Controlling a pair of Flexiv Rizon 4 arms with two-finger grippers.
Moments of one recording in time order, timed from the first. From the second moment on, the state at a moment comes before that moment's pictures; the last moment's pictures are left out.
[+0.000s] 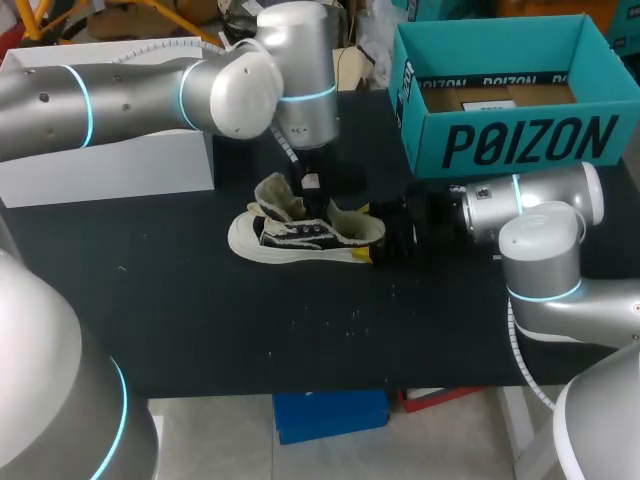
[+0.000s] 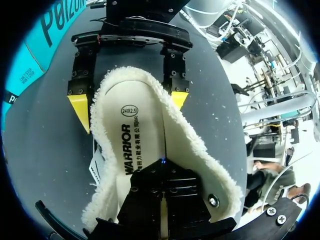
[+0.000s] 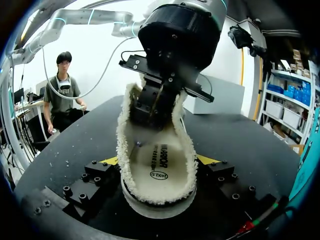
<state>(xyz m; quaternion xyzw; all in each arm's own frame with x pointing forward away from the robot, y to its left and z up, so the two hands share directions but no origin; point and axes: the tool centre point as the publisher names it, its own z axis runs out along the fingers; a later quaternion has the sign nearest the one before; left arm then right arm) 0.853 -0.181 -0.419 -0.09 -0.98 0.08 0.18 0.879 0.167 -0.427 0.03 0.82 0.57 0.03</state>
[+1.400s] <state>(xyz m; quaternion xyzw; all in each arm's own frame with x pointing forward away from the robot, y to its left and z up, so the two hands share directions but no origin) 0.871 -0.164 -0.423 -0.01 -1.00 -0.04 -0.08 0.879 0.169 -0.427 0.03 0.82 0.57 0.03</state>
